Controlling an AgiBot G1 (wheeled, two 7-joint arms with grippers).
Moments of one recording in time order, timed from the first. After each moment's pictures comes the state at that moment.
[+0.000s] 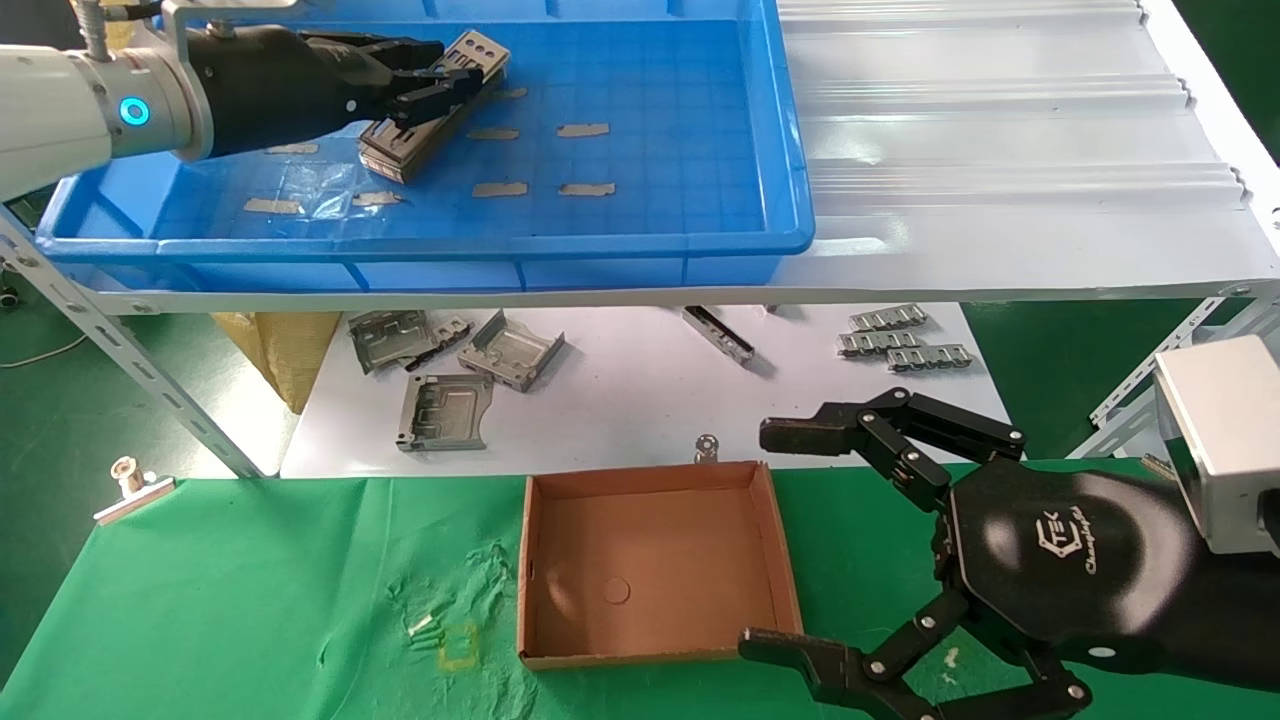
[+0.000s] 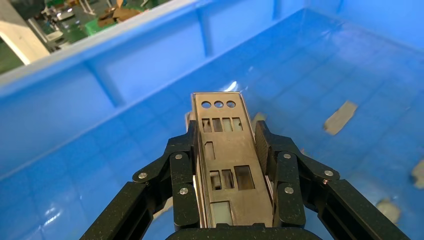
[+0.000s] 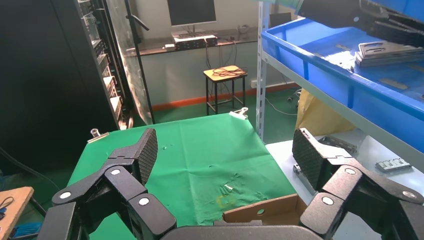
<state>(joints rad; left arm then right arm) -2.01 1.22 0.53 -0.01 1.32 0.94 0.08 1.10 -0.57 -0.38 1.26 -0.65 -1.45 0.13</state>
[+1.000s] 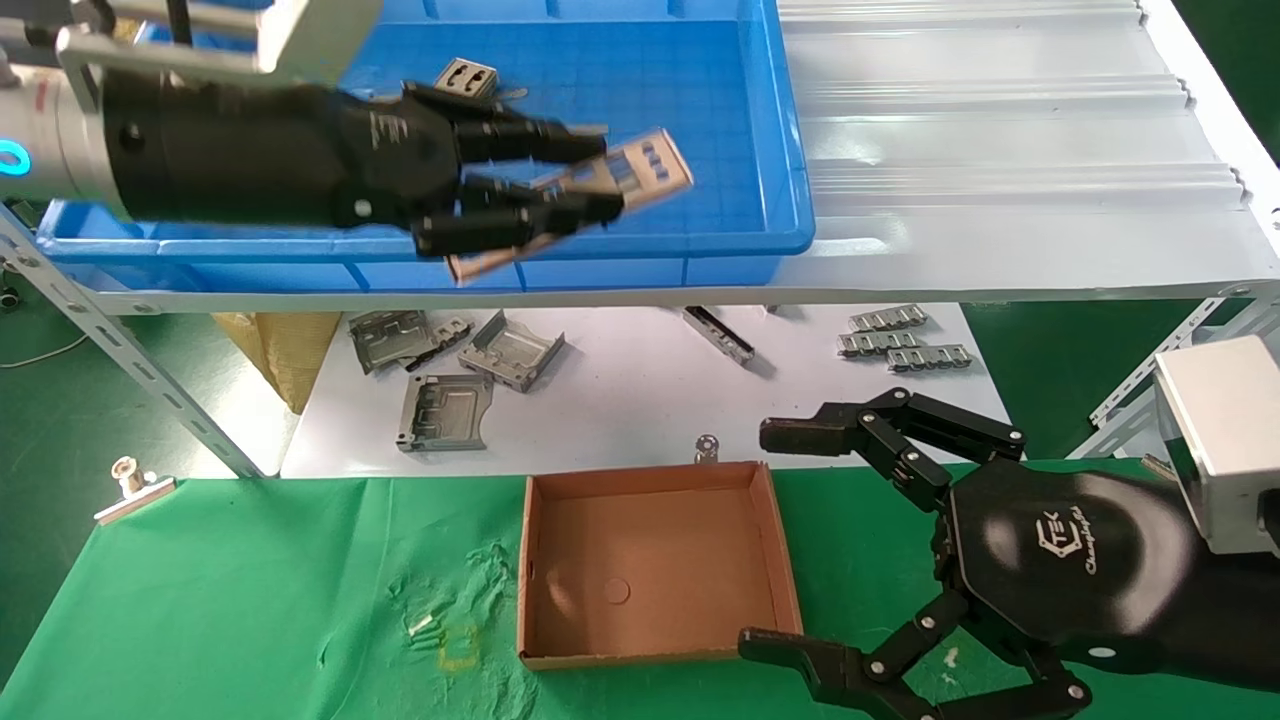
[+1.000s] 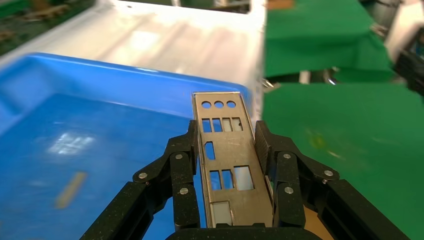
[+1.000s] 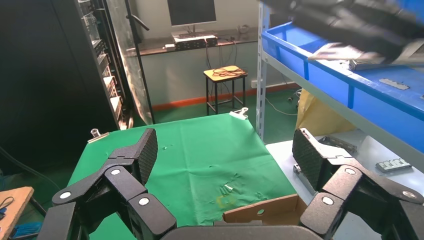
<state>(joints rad) -1.98 1.14 0.55 -0.19 1.27 1.56 0.14 1.10 -0.57 -0.38 1.26 -0.65 -1.45 0.13</state>
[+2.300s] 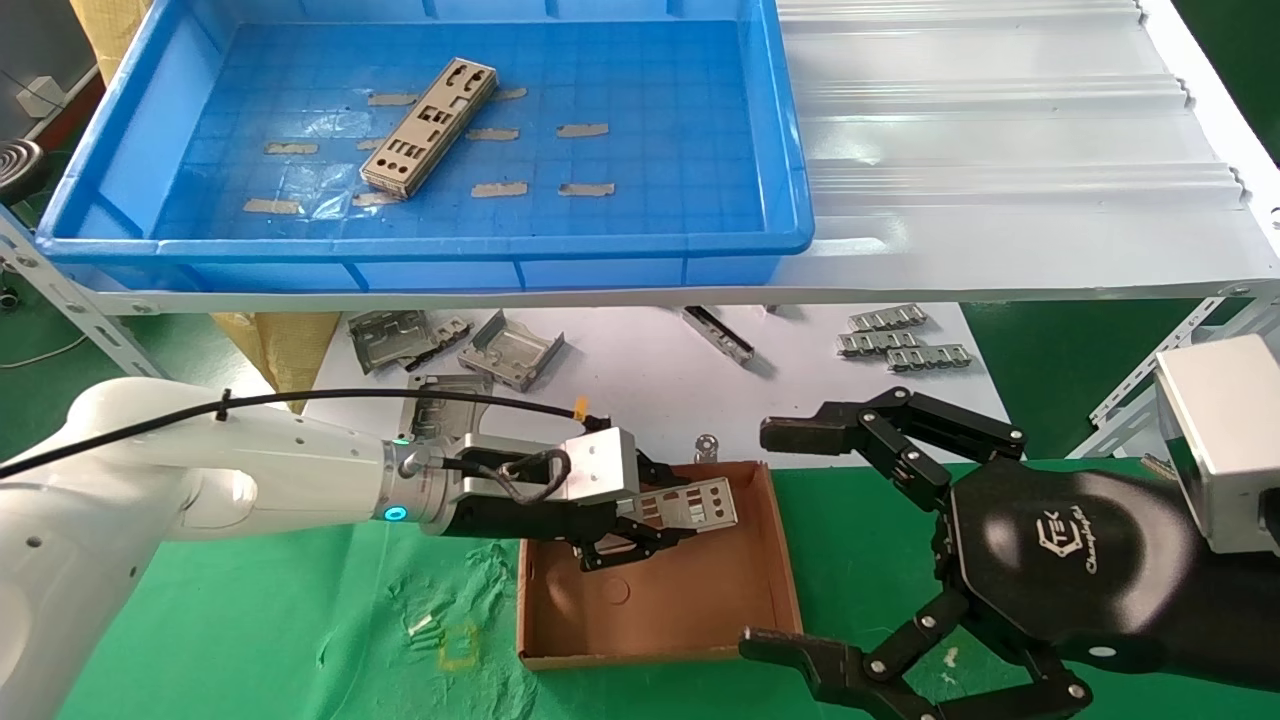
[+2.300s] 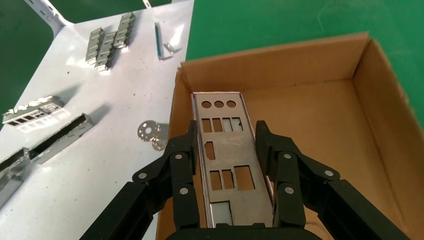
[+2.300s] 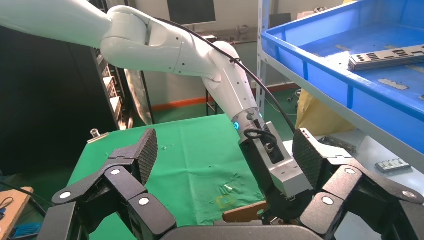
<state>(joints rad) -1.57 1.35 0.75 -0.22 1.27 1.22 0.54 1.10 -0.57 -0.38 1.26 -0.65 -1.45 0.13</state>
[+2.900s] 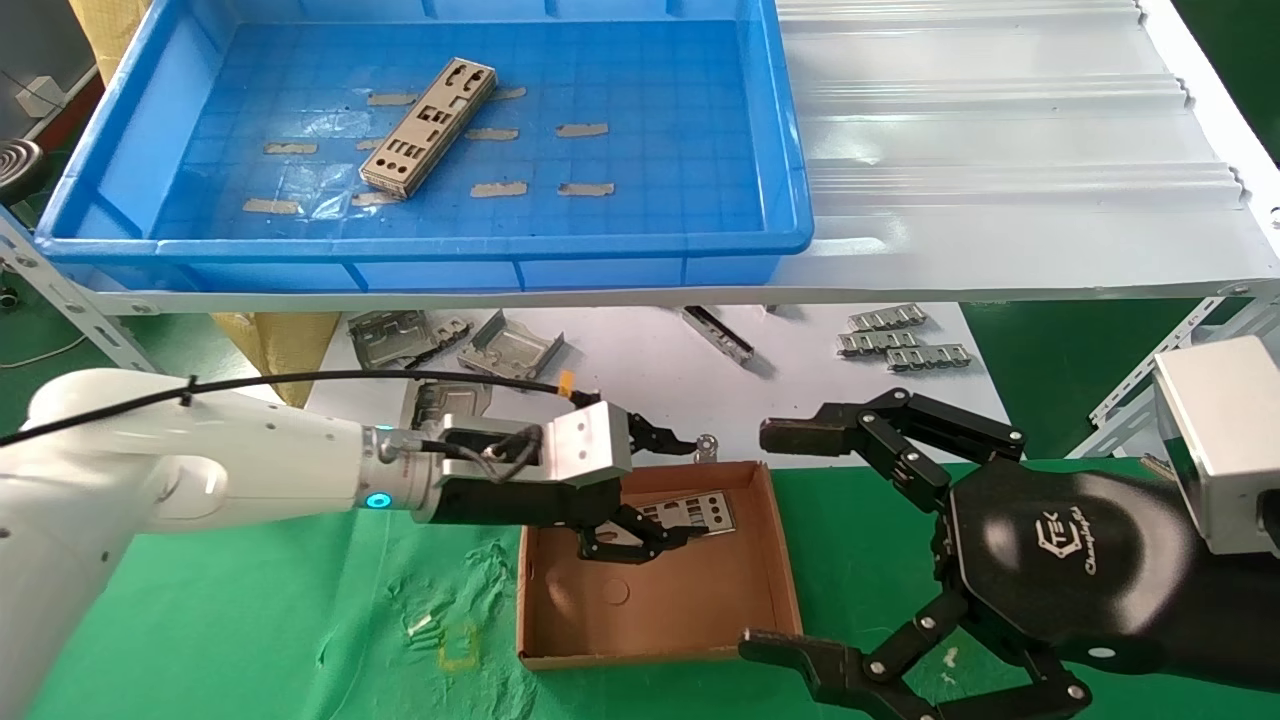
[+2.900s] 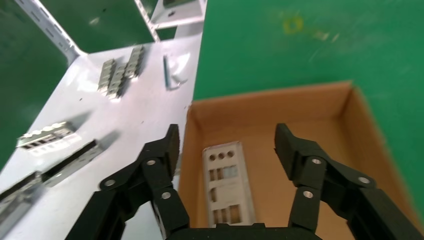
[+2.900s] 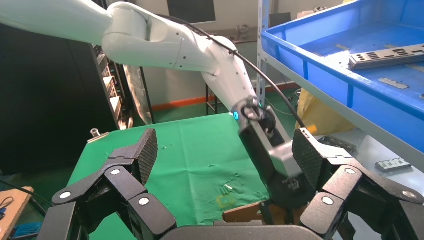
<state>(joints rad) -1.58 1.32 0.74 -0.18 1.18 1.34 0.55 1.10 -0.57 -0.38 1.26 -0.65 -1.45 0.13</state>
